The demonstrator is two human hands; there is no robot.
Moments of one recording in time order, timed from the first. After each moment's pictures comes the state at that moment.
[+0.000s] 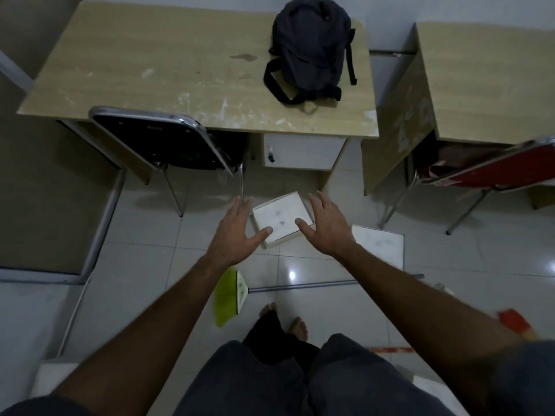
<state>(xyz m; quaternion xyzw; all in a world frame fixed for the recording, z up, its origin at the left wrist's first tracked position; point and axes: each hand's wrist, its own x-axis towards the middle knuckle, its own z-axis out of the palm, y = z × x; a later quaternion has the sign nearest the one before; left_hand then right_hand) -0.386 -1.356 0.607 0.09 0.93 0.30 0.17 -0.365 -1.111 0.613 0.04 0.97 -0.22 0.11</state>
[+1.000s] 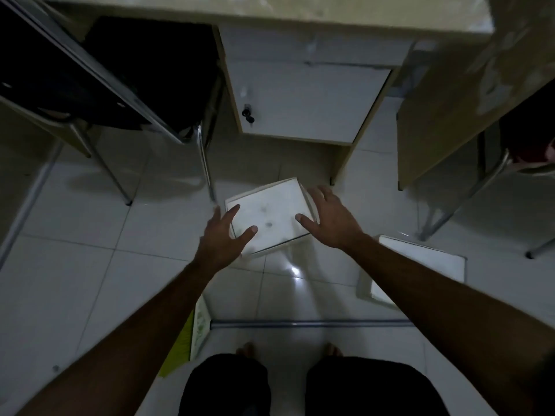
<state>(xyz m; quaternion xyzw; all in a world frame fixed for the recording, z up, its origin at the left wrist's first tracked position) -0.499 -1.260 0.211 -0.09 0.91 0.32 0.22 -0.518 -0.987 0.214 -0.02 0.96 -0.23 0.17</state>
